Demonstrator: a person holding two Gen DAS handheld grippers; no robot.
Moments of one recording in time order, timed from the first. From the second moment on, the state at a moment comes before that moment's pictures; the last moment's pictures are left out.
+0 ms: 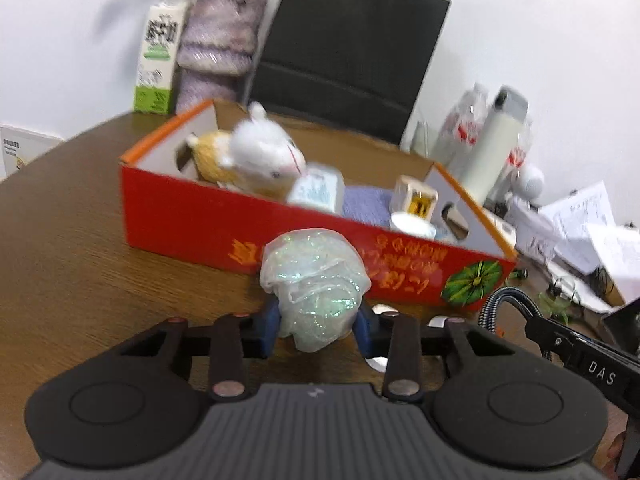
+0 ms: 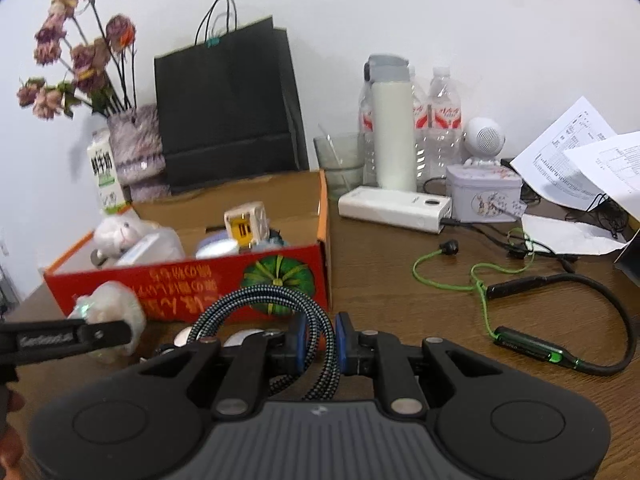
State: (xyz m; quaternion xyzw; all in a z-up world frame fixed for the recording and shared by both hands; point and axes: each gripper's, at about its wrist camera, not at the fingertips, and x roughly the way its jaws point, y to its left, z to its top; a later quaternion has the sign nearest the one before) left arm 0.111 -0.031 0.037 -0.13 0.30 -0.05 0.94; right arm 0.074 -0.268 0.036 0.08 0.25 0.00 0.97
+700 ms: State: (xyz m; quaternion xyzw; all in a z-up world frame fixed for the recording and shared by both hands) left arm 0.189 -0.011 0.119 -0.17 0.18 -0.02 0.97; right arm 0.186 -0.226 0.103 0.11 0.16 -0.02 0.98
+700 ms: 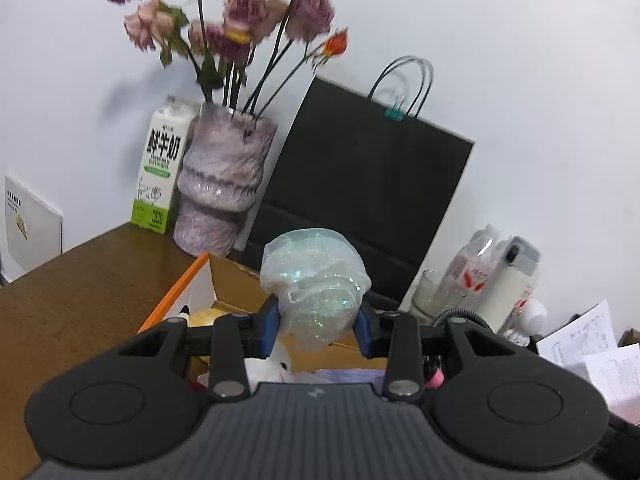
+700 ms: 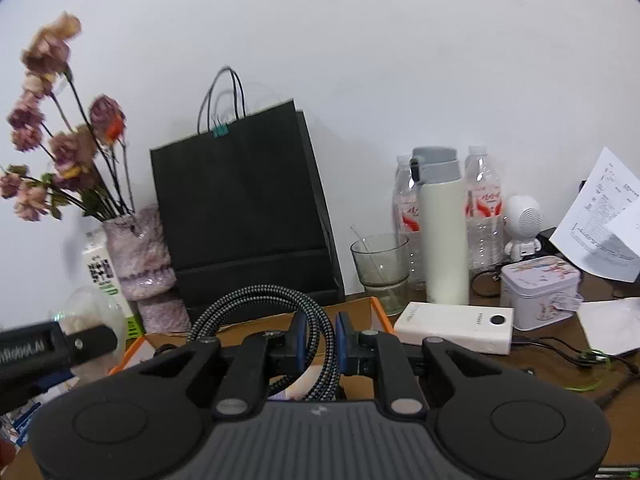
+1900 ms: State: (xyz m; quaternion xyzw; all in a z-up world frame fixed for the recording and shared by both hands) left arm 0.267 -0.001 0.094 -0.12 0.27 0.04 0.96; right arm 0.286 -0.193 0.072 0.12 0.27 -0.01 0.96
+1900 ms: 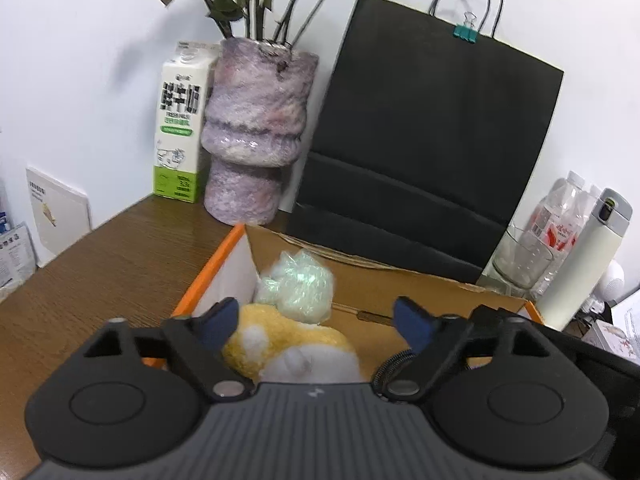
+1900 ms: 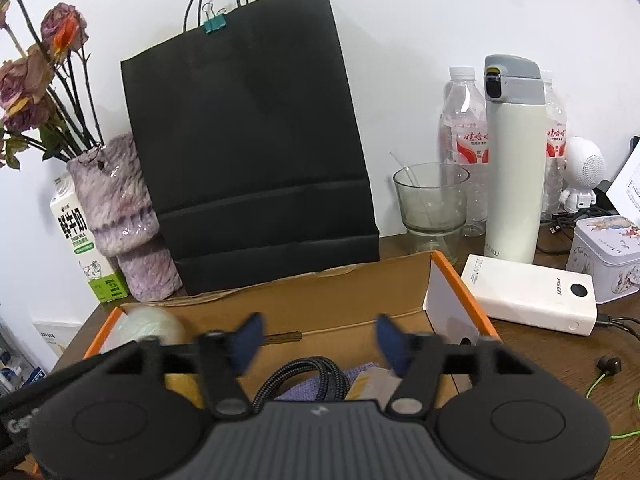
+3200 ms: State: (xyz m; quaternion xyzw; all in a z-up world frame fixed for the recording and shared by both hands) left arm 0.101 -0.048 0.042 -0.10 0.30 -0.02 0.95; right arm 0.101 -0.282 0.023 0.01 0.29 -0.02 0.96
